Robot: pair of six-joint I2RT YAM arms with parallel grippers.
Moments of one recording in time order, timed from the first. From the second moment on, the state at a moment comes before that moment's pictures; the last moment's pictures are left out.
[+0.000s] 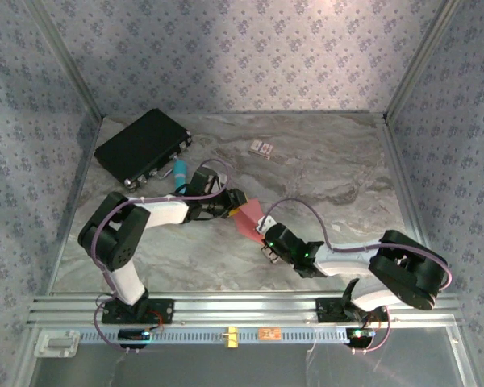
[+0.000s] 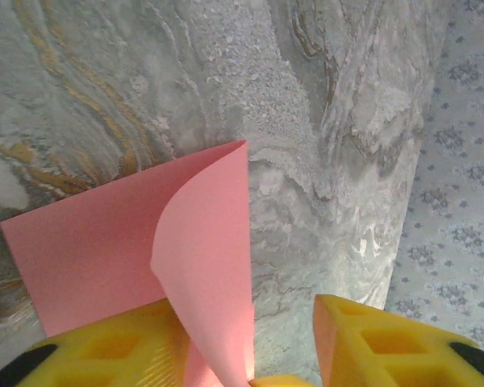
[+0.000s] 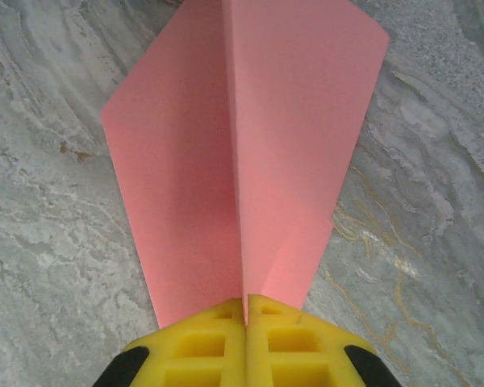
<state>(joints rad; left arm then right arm) -0.60 1.73 0.84 0.17 0.49 -1.08 0.98 1.39 0.39 0.22 0.31 0.09</state>
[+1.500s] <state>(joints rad) -0.63 1.65 0.82 0.11 0.44 -1.05 0.72 1.57 0.43 0.41 -0.30 0.44</state>
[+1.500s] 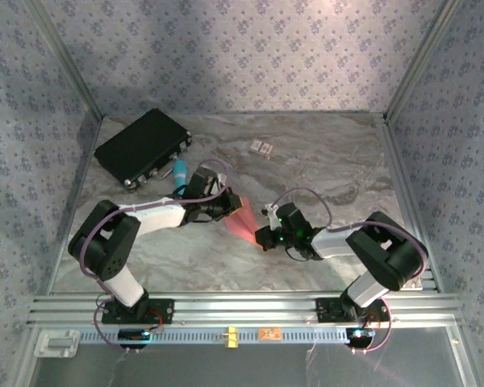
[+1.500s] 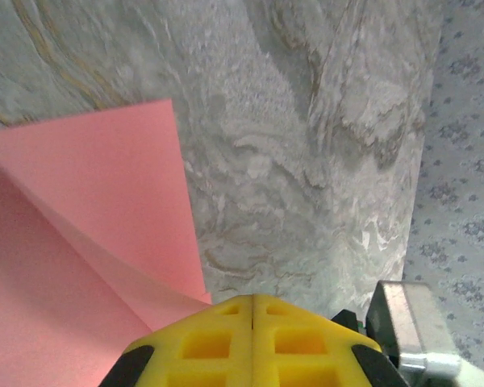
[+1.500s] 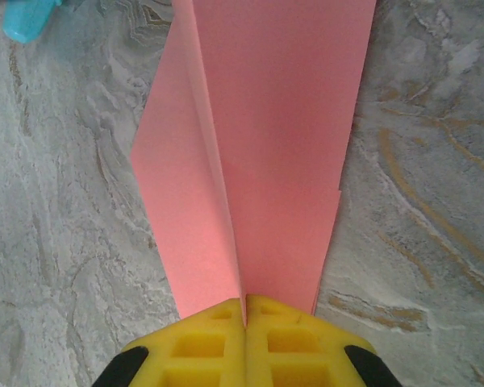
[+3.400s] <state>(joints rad) -0.64 1.81 0.86 0.14 0.45 -1.05 0.64 1.62 0.54 0.24 -0.45 0.50</state>
